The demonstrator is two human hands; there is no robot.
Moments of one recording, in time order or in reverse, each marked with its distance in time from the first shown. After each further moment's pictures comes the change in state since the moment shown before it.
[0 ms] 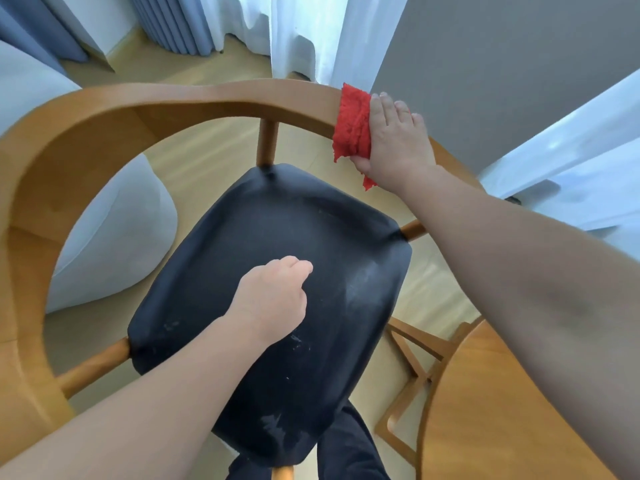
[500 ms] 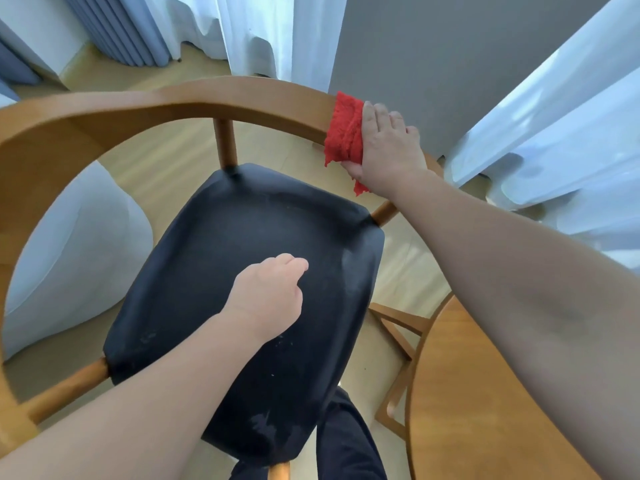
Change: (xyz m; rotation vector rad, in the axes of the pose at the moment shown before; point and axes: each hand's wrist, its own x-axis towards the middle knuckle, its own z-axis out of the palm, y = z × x) left_hand 0.007 0.035 0.008 0.056 -0.090 0.047; right_hand -0.048 0.039 0.006 0.052 -0.033 0.142
